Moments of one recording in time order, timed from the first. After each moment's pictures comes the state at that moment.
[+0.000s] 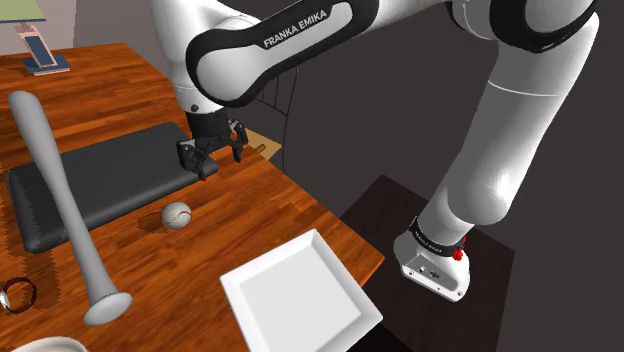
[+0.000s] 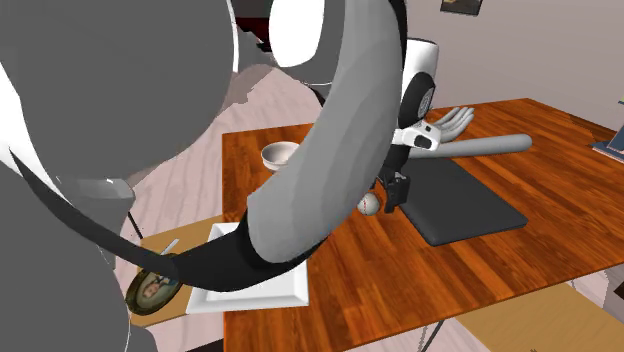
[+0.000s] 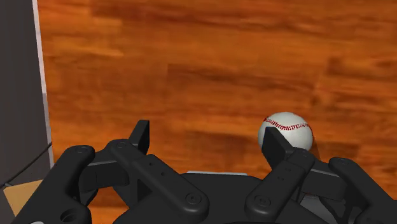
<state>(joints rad) 0.11 0.19 0.51 -1.94 -0.08 2.03 0.72</state>
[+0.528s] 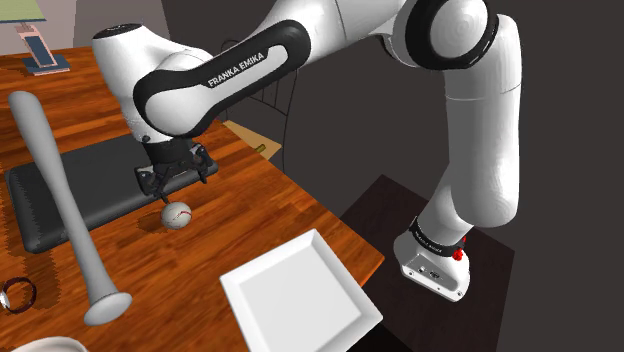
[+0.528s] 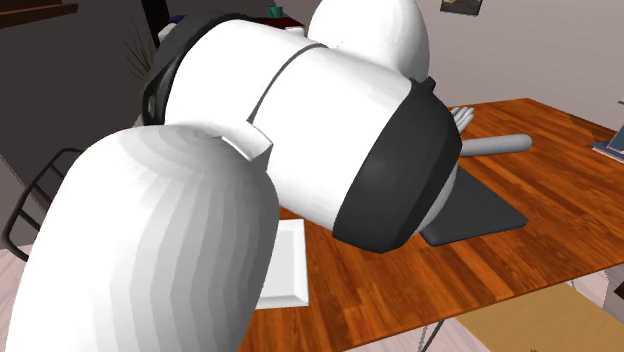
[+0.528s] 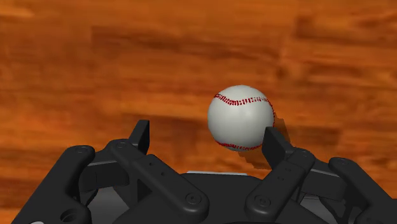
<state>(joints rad) 0.24 0.53 0.48 -1.63 -0.23 2.01 0.87</state>
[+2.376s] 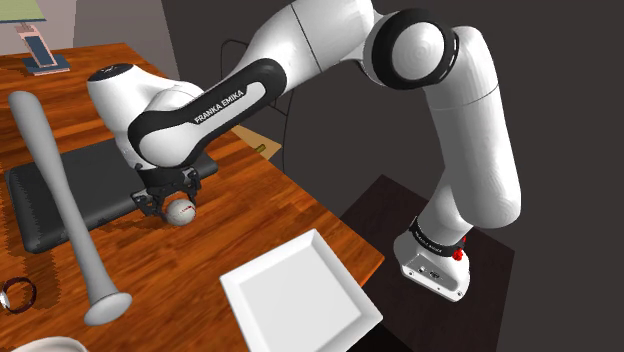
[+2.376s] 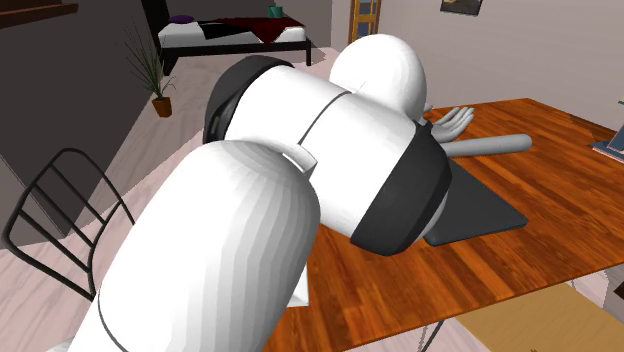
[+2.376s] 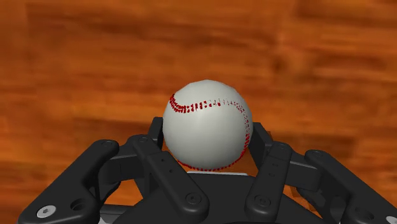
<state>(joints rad) 0.31 0.68 0.45 -1.54 -0.28 2.06 0.91</state>
